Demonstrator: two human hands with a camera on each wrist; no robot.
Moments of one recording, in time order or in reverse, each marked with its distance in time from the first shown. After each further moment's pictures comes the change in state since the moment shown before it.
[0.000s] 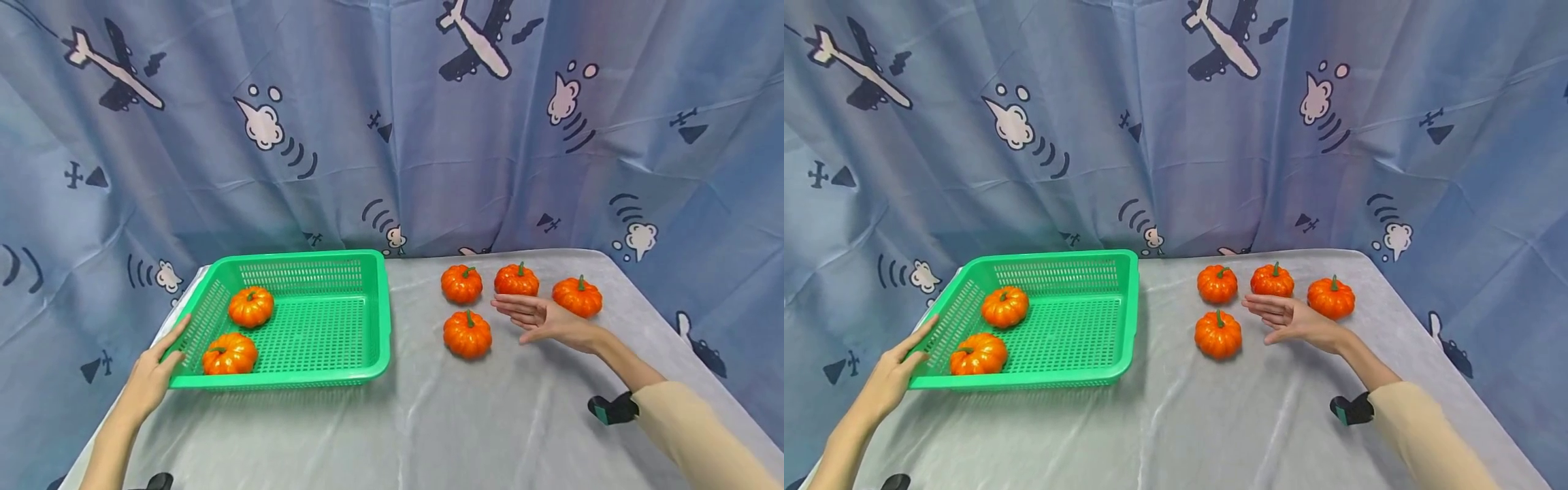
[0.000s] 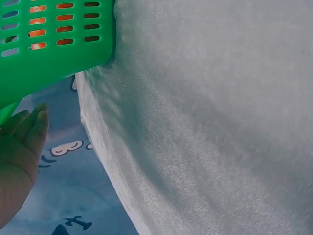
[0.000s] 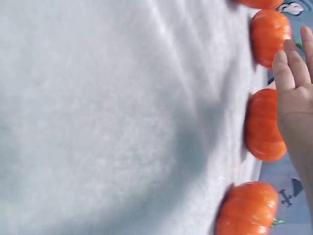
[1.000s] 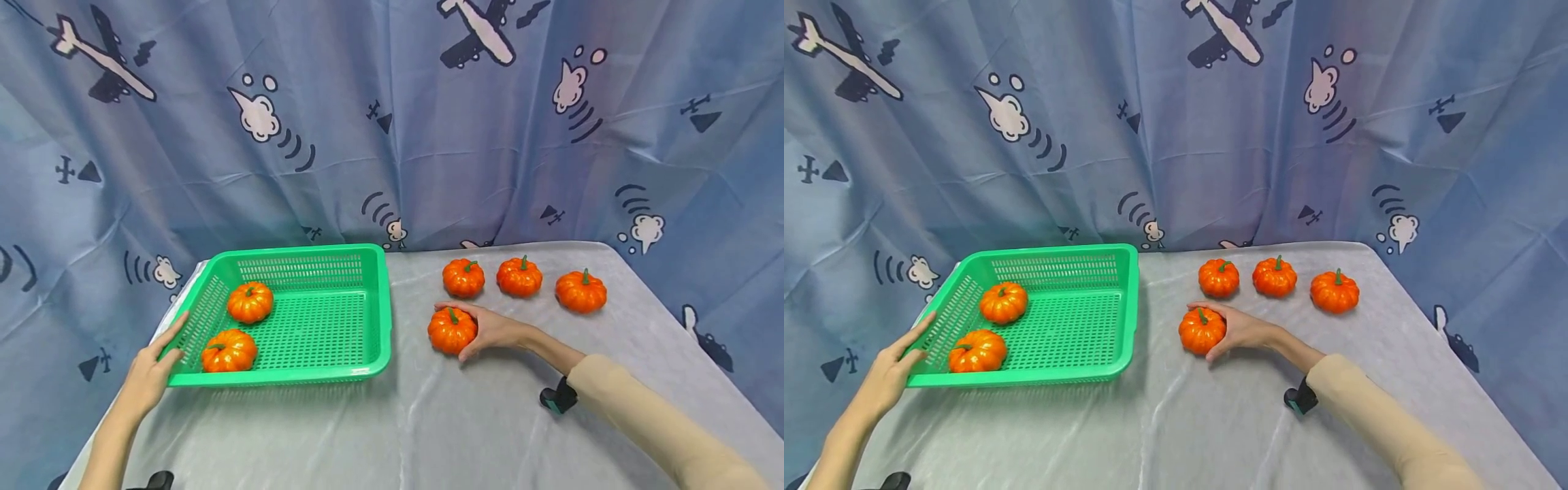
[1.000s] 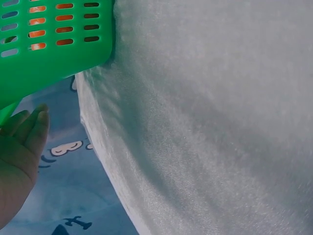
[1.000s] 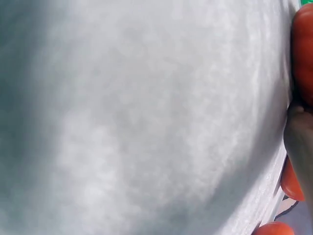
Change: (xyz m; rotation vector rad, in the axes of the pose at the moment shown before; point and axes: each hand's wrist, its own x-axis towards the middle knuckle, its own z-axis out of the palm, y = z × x) left_hand 0.003 -0.002 0.001 -0.007 0.034 0.019; right_hand 0.080 0.033 0.053 -0.316 0.021 0.091
